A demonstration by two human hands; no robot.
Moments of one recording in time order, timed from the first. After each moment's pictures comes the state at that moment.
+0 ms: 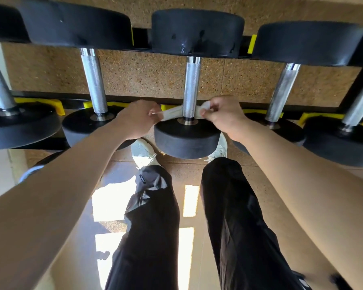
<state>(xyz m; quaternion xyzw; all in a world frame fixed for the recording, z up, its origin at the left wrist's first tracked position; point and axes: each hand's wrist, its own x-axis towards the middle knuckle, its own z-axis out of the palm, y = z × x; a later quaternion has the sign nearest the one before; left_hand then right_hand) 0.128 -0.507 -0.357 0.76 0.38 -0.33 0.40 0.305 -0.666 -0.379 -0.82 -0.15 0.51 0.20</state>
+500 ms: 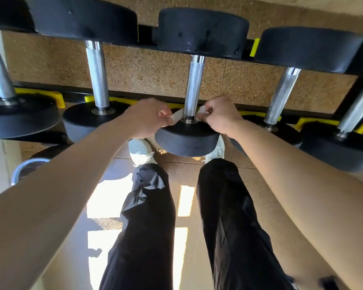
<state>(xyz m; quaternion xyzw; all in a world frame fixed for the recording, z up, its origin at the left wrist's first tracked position) 0.139 -0.516 -0.333 0.78 0.32 -0.34 0.42 0.302 -0.654 -0.374 -0.82 -0.27 0.50 0.07</state>
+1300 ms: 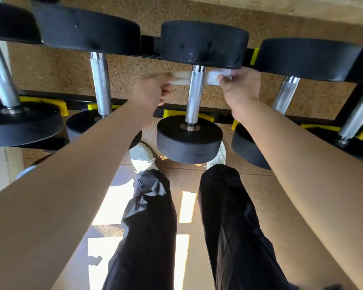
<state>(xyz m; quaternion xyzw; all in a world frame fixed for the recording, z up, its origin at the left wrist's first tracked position) 0.186 -0.501 -0.325 0.43 0.63 -0.02 0.65 0.335 -0.616 -0.355 -0.88 -0.05 0.34 0.32</state>
